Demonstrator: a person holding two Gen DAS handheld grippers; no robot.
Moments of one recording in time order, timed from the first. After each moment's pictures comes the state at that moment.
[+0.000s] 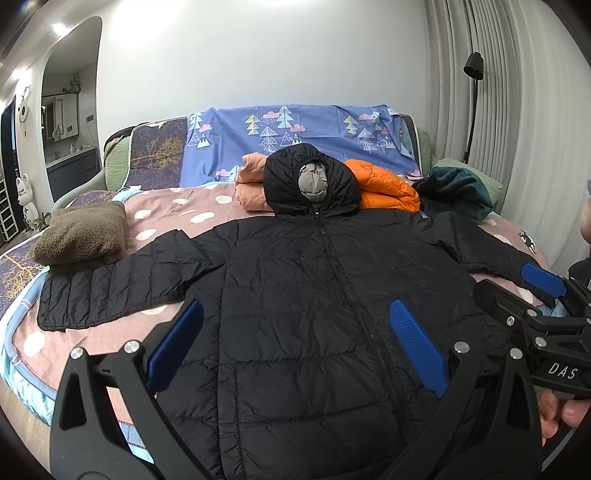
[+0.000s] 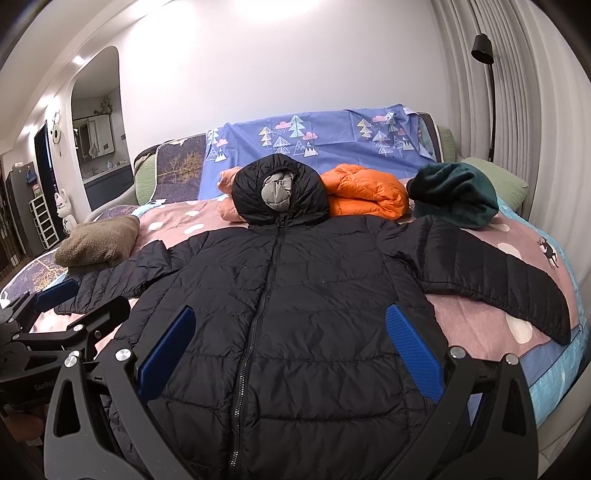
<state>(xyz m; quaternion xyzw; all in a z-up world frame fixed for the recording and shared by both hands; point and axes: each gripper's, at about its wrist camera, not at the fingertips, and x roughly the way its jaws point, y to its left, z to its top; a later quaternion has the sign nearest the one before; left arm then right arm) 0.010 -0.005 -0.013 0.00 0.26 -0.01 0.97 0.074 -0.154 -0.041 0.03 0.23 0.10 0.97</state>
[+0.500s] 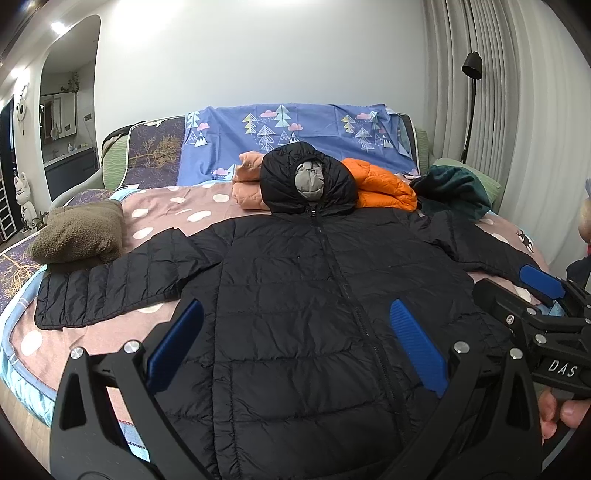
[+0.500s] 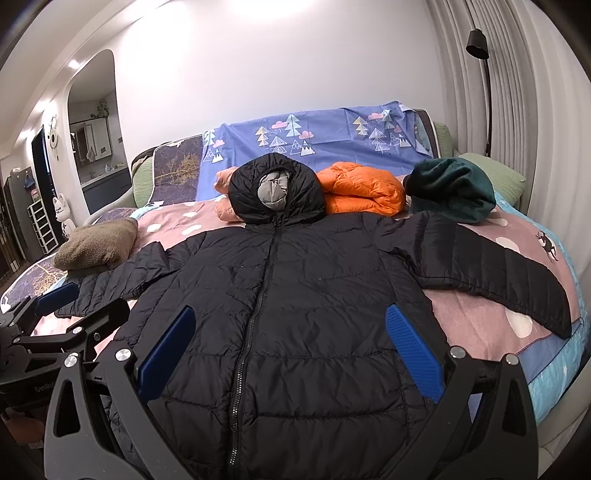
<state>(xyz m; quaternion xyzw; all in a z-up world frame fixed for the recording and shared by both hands) 0.011 -0.009 -0.012 0.00 0.26 -0.01 0.97 0.074 -0.160 -0.043 0.04 0.24 0.10 0.97</state>
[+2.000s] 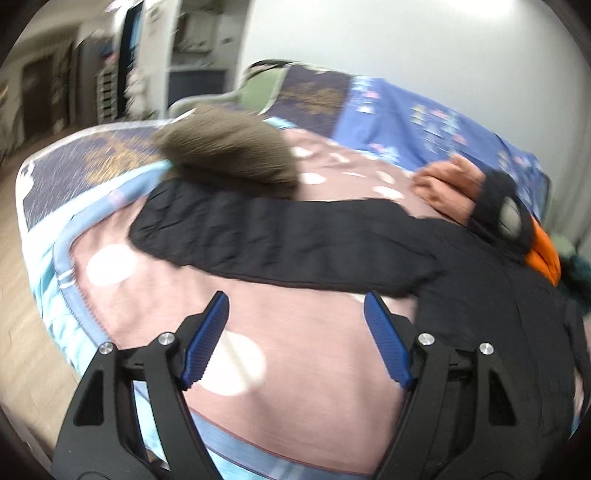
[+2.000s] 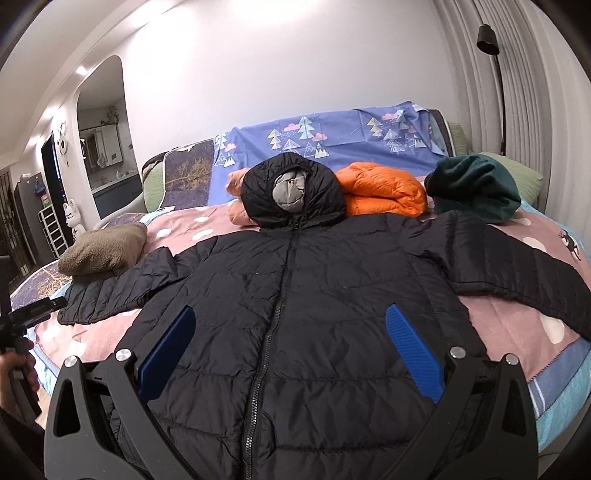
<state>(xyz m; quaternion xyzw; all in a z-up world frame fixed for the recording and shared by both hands) 0.023 0.263 -0.066 -0.19 0.30 0.22 0.91 0.107 -0.140 -0.059 0.05 0.23 0.13 0.96</state>
